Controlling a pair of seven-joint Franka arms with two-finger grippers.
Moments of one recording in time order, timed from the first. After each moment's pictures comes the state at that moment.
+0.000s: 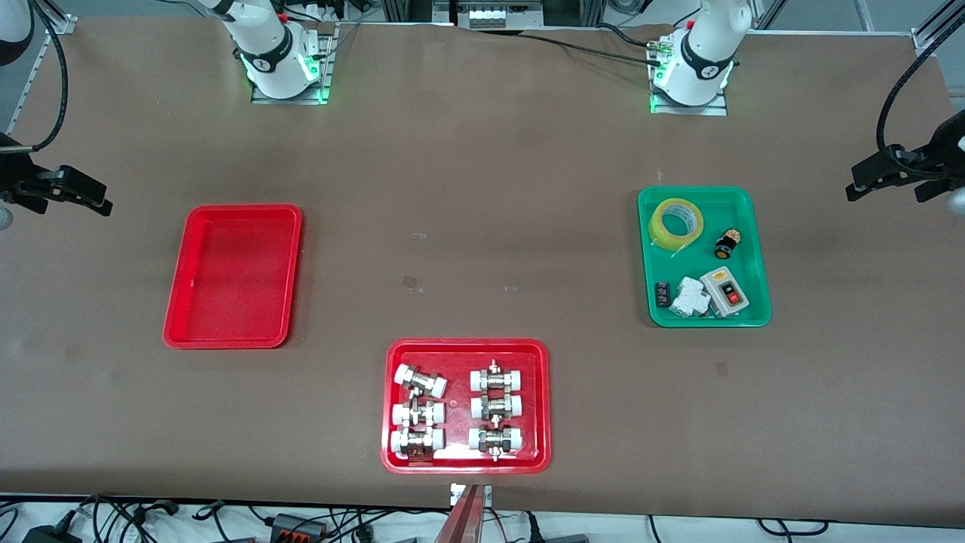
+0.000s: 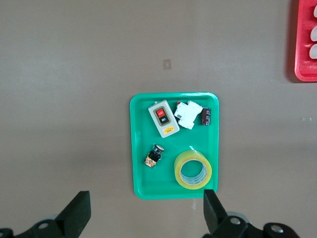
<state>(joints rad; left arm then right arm) 0.13 0.05 -0.08 -1.51 -0.01 1.53 0.04 -0.05 0.04 -0.03 -1.64 -0.02 1.69 -0.06</state>
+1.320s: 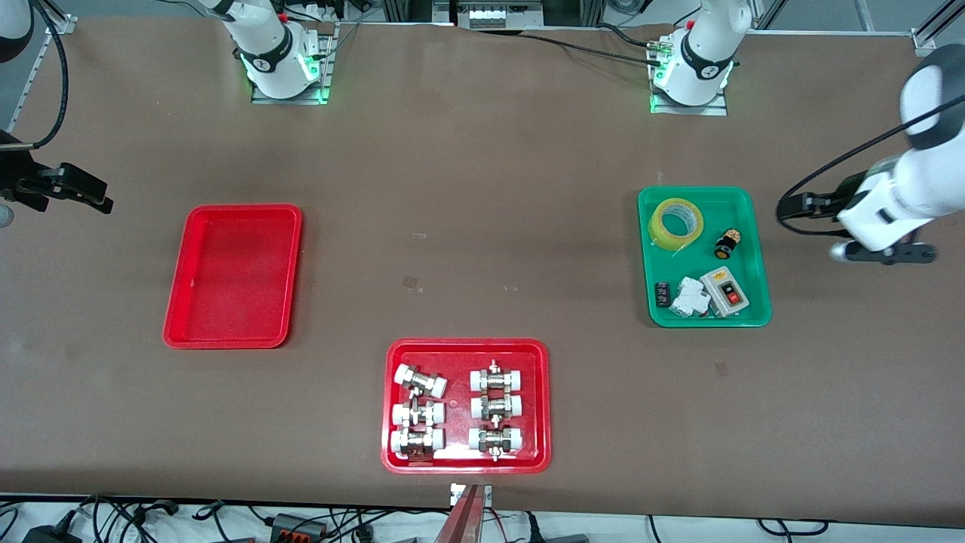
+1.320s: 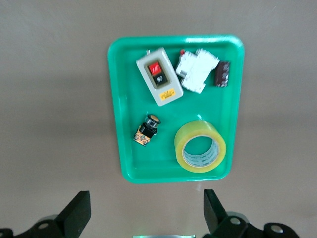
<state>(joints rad) 0.13 0.10 -0.09 -1.87 -0.02 1.70 0.04 -0.05 0.04 -0.03 -1.64 -0.02 1.68 -0.06</state>
